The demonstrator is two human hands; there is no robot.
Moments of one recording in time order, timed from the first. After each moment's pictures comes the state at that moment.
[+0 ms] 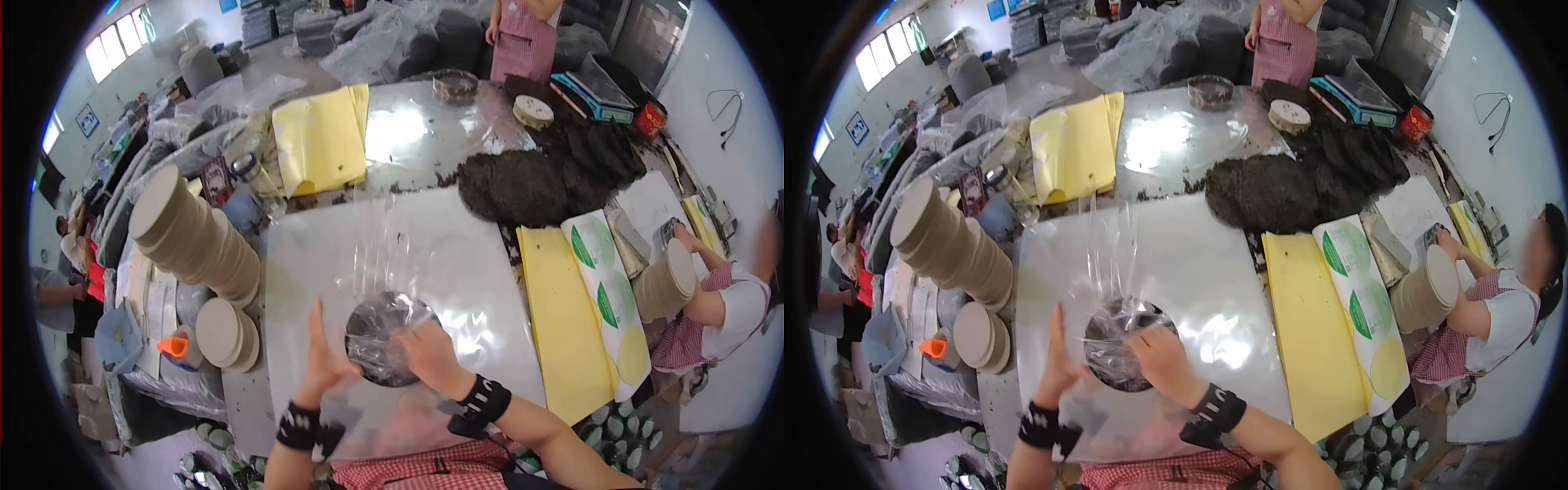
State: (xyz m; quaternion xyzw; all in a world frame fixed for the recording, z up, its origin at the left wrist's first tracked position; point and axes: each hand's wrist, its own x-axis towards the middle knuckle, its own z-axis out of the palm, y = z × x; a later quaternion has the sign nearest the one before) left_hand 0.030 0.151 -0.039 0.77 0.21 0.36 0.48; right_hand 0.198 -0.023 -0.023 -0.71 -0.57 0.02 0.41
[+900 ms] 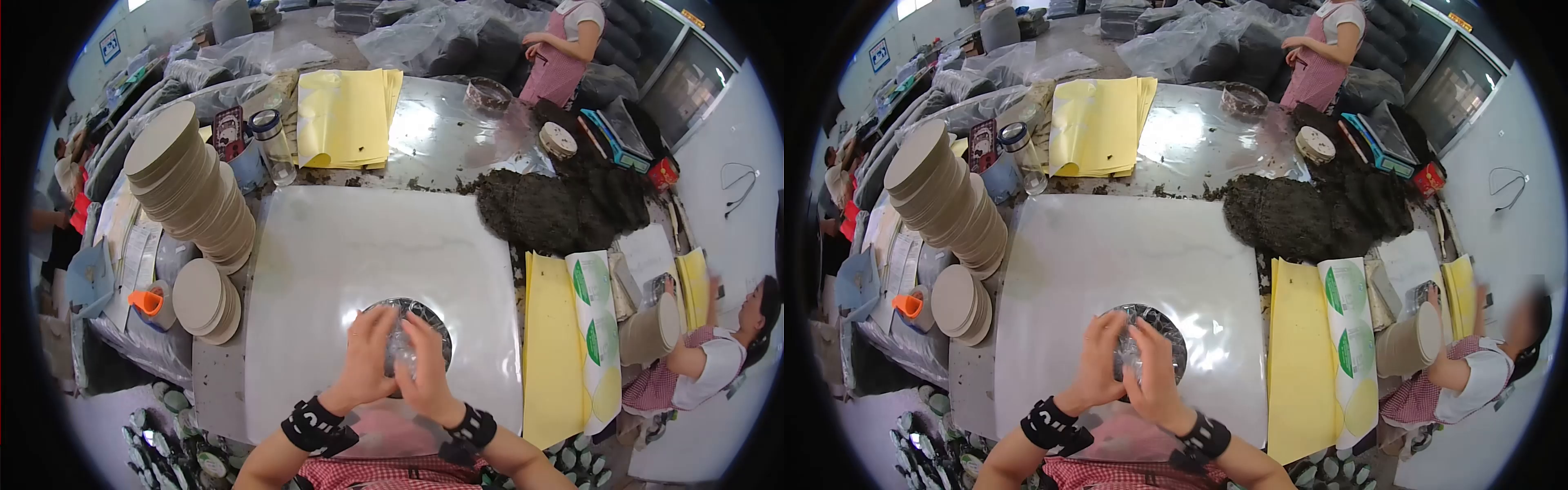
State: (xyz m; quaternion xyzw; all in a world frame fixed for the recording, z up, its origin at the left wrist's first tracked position) left_hand 0.077 0.087 -0.005 0.86 0.19 0.30 0.36; right_hand 0.174 -0.024 -0.001 -0.69 -0.51 0.06 0.51
